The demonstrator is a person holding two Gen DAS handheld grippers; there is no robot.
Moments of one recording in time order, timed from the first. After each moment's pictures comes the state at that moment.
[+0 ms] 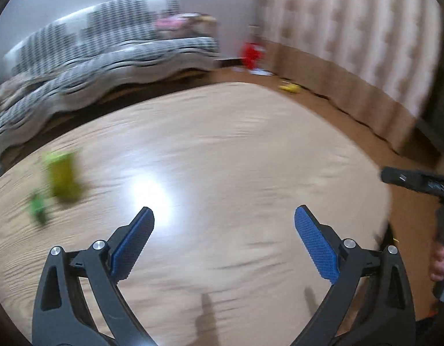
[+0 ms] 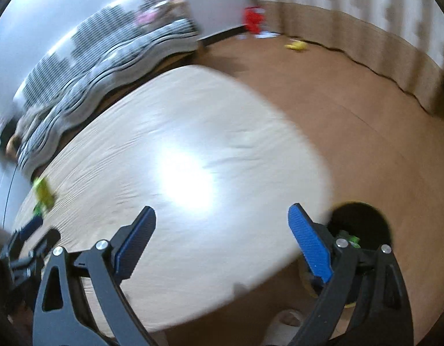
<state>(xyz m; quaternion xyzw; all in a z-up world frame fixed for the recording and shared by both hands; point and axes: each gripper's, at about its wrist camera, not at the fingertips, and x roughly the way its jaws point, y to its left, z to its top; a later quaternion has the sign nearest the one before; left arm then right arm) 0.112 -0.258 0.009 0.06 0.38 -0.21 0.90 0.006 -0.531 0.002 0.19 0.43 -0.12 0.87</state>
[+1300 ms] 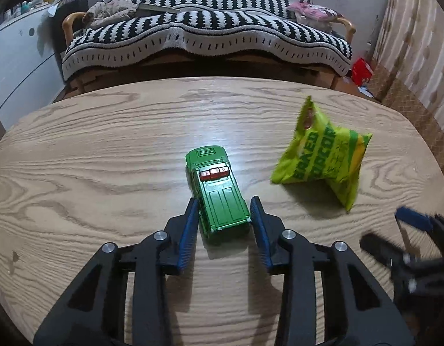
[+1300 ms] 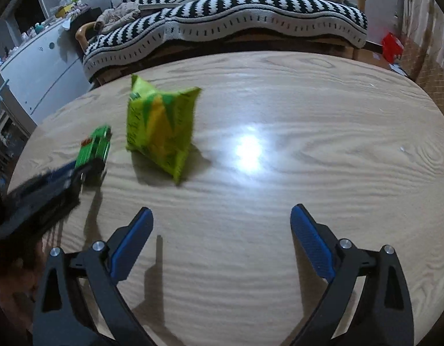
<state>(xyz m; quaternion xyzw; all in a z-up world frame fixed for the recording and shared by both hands) 0.236 -0.016 -0.049 -0.03 0.44 -0.01 0.90 0.214 -0.199 -0.060 0.04 0.48 0.10 0.87</state>
